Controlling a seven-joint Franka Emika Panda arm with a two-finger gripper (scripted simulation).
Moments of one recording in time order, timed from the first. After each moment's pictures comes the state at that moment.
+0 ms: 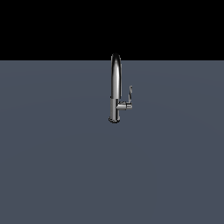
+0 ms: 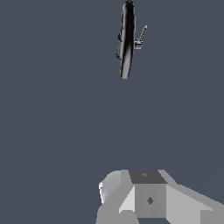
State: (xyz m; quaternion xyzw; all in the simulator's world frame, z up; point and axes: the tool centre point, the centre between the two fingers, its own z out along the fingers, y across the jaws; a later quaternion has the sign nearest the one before) arm -0.255 0.005 0.489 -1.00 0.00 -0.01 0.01
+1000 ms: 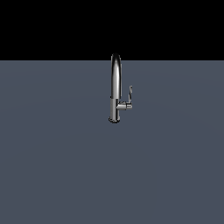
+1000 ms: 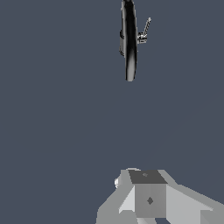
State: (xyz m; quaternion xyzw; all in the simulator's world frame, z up) arm -0.211 0.007 0.487 -1.00 0.04 0.04 0.05
